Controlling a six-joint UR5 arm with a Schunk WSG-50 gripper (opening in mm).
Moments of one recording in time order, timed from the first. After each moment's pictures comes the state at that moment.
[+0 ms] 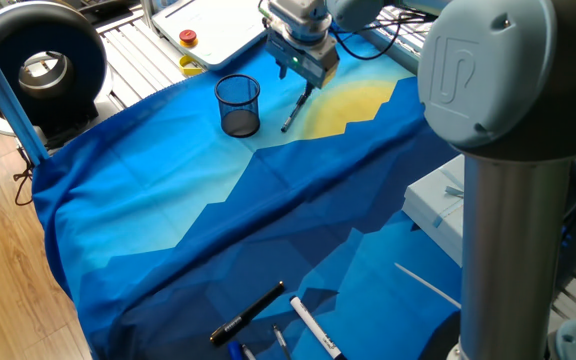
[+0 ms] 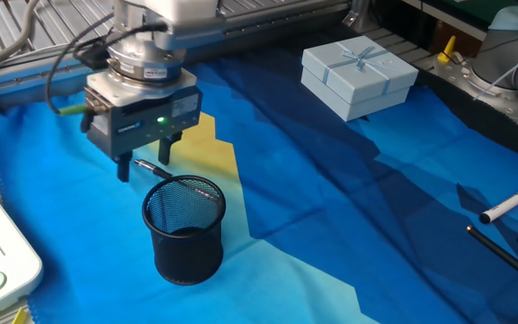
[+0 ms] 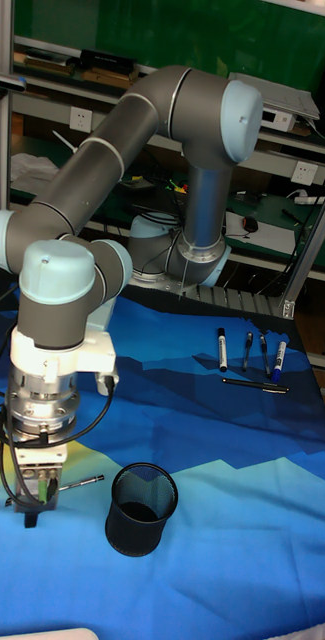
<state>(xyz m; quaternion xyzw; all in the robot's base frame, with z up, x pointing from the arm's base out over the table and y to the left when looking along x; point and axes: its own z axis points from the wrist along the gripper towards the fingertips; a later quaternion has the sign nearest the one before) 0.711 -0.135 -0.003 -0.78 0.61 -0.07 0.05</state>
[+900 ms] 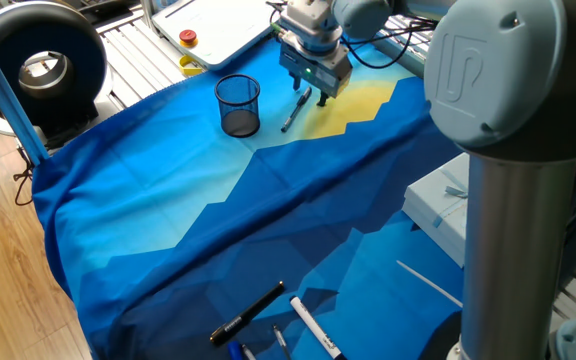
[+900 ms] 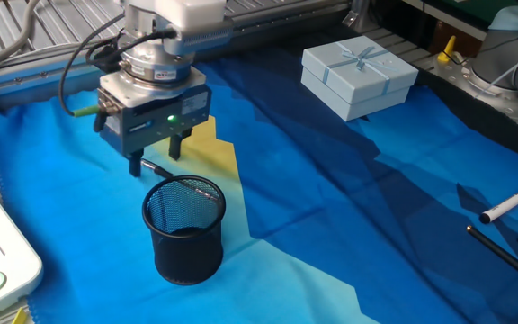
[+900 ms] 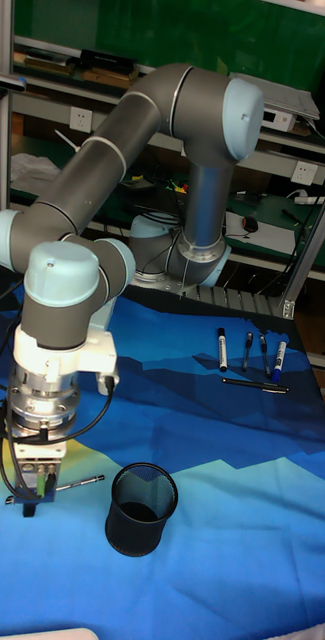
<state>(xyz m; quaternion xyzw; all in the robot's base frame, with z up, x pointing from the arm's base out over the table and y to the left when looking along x) 0.700 -0.135 -0.006 -0.77 0.63 -0.07 0.04</state>
